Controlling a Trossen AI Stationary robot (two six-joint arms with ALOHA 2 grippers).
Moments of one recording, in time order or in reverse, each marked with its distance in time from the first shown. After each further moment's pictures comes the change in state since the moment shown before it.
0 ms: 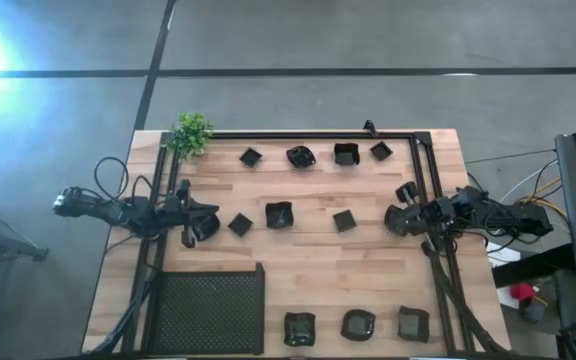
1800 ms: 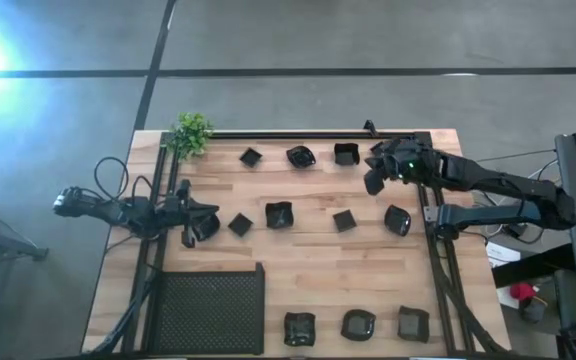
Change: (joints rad) left arm 0.000 0.000 0.000 0.000 0.000 0.000; right arm -0.354 0.900 0.780 -0.898 0.597 0.320
